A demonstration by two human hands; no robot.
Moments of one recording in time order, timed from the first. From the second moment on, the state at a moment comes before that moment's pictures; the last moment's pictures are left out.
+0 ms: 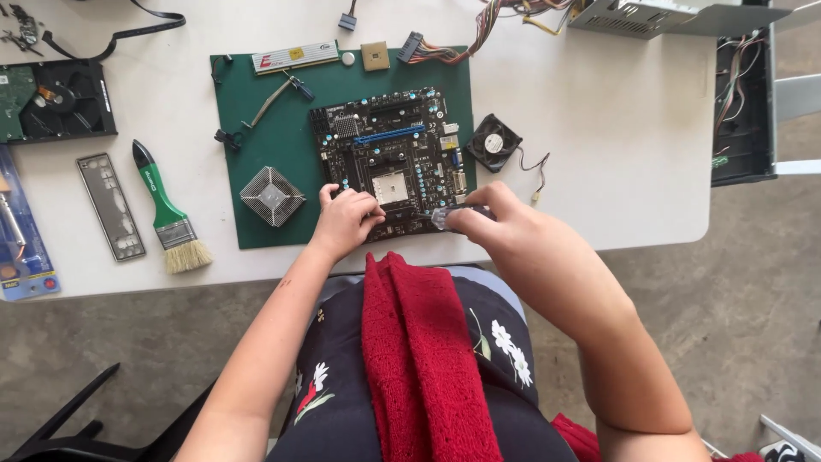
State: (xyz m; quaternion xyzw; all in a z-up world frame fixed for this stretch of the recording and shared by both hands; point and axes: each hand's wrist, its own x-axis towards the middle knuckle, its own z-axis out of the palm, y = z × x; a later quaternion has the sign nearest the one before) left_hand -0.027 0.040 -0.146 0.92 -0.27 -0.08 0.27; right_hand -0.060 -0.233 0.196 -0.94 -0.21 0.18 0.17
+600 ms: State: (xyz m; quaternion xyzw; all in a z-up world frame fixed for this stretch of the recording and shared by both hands) left_hand -0.029 0.038 -0.144 0.93 -0.25 -0.06 0.27; right_hand -0.074 -0.223 0.163 -0.97 -0.21 0.01 0.11
